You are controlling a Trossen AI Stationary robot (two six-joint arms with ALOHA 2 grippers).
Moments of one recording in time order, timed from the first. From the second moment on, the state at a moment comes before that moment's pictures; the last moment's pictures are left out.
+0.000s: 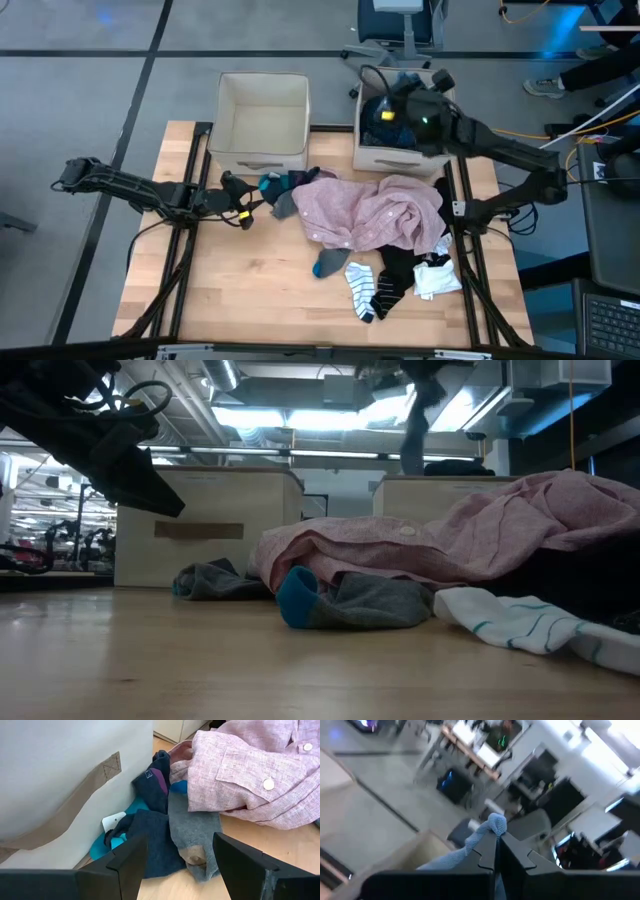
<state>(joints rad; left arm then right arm) -0.14 0.72 0.28 -0.17 -0.60 -0.39 -0.28 1.35 1.53 -0.45 1.09 -0.40</state>
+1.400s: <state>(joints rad) -0.10 0.72 0.28 -0.26 -0.67 -0.49 -0.15 1.56 1.81 -0.98 0.50 0.13</state>
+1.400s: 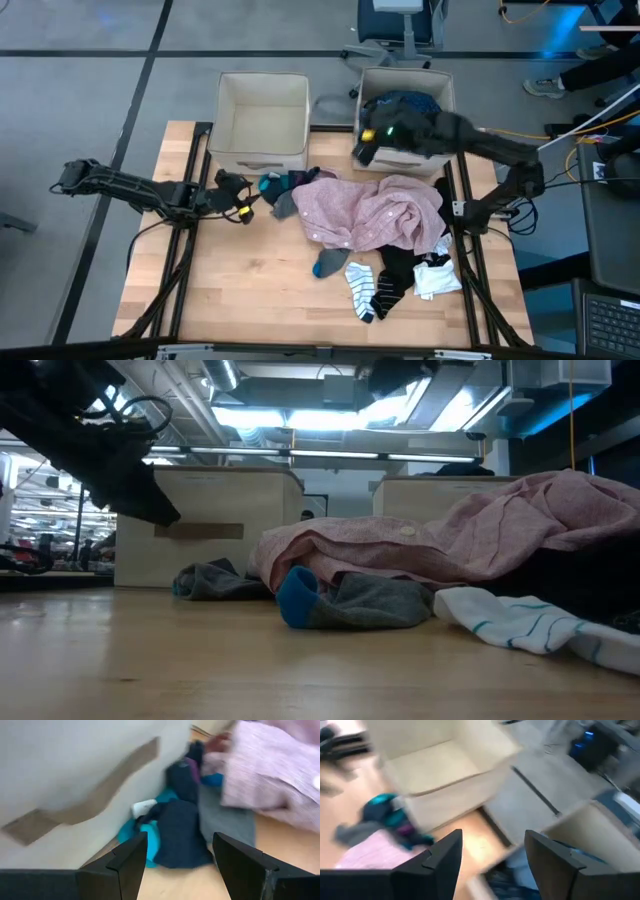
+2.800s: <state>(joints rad) 0.12 1.17 0.24 0.00 -0.06 -0.44 0.19 1.93 1.80 -0.97 0.73 0.11</state>
